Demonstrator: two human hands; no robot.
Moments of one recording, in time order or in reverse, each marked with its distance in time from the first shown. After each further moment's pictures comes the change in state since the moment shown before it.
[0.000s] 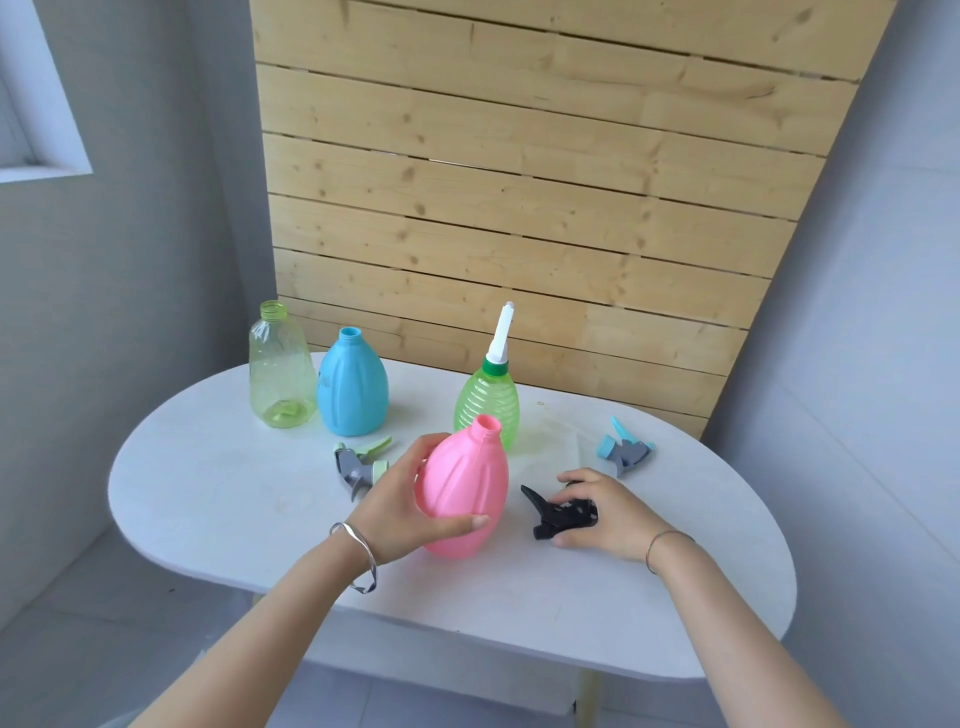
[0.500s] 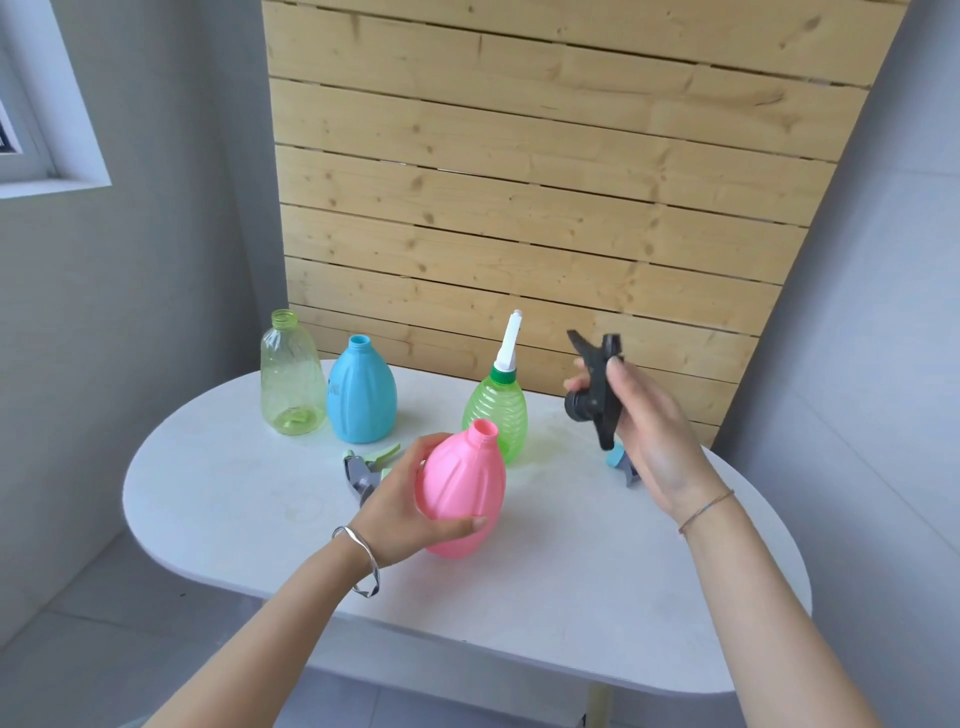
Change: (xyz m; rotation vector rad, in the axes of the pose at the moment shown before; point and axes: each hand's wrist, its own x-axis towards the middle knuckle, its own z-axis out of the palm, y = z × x) left_hand 0.001 0.000 -0.006 0.018 0.032 -0.036; right_hand -0.020 -0.084 -0.063 0.965 0.412 -0.357
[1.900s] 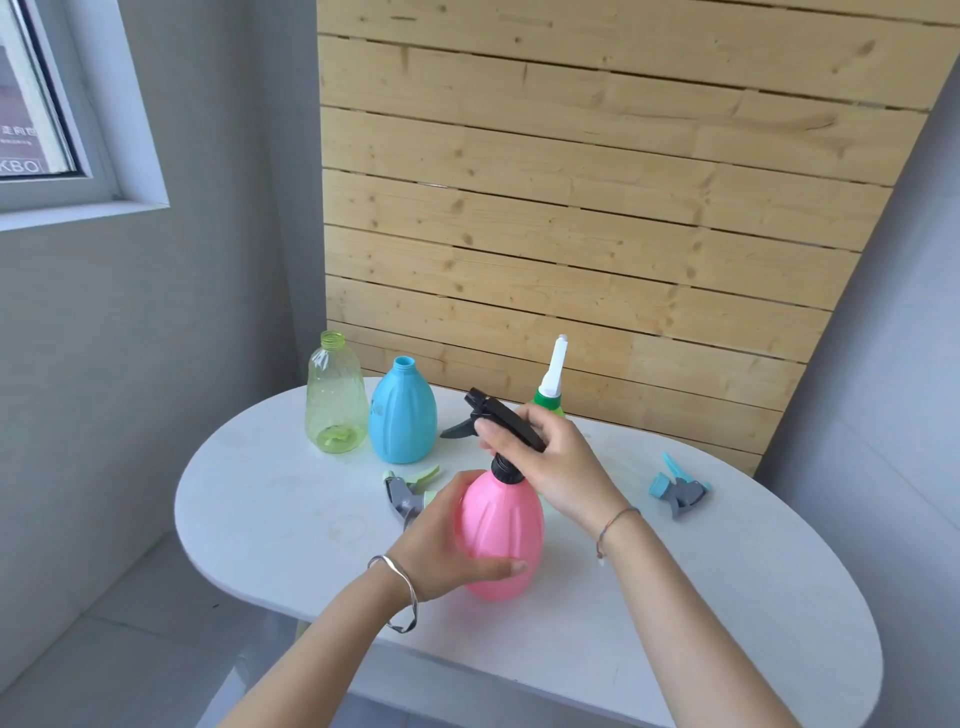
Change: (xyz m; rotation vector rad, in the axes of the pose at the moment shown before) left_hand -0.008 0.001 -0.010 -0.015 -0.096 -0.026; right_hand 0.017 0.023 0.101 -0.261 -0.156 0.133
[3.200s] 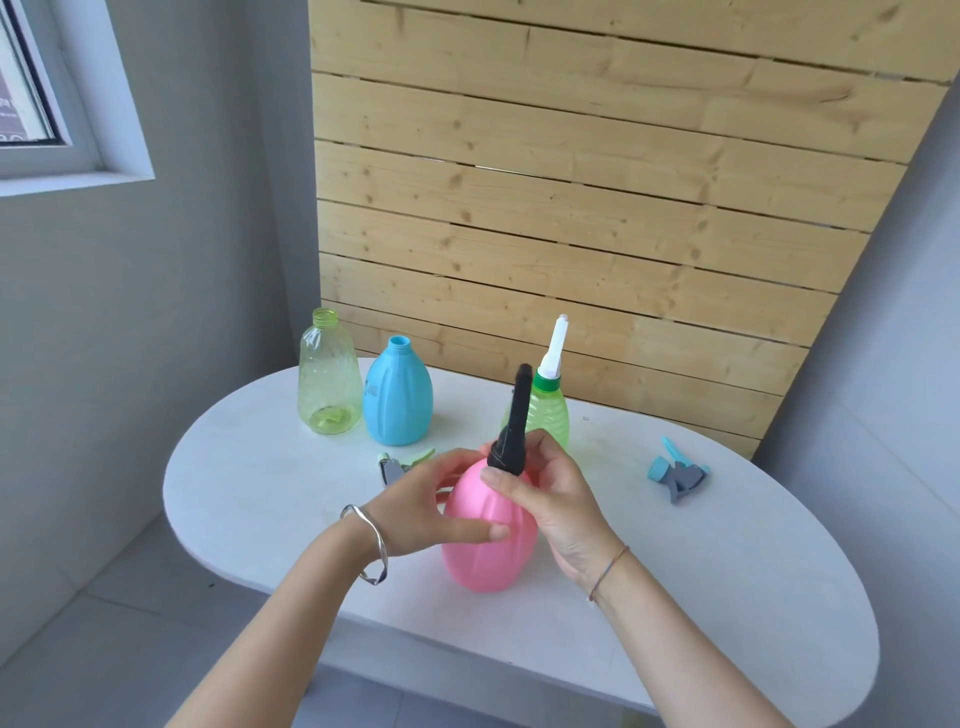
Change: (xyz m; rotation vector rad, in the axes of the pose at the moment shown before) left_hand 0.008 0.008 -0.026 -0.100 -0.162 -0.047; right_hand -0.021 0.053 0.012 0.456 -0.025 -0.002
